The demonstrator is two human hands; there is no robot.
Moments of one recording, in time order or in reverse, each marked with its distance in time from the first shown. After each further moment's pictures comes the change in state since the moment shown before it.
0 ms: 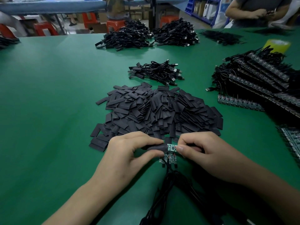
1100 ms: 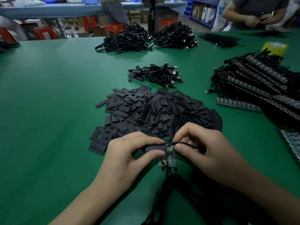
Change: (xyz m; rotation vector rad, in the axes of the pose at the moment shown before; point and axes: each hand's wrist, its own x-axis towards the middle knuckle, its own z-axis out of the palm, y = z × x) left_hand 0.003 0.003 0.002 -0.095 0.062 0.014; right_hand -0.001 -0.005 0.006 0.100 0.267 -0.160
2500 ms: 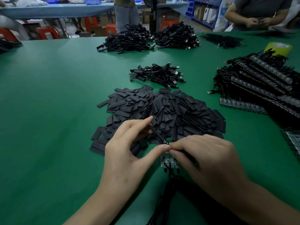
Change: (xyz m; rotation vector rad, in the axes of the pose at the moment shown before) left_hand 0.001 0.014 0.007 -0.005 0.227 -0.115; right_hand -0.006 -0.009 0.022 -0.540 0.281 -0.329
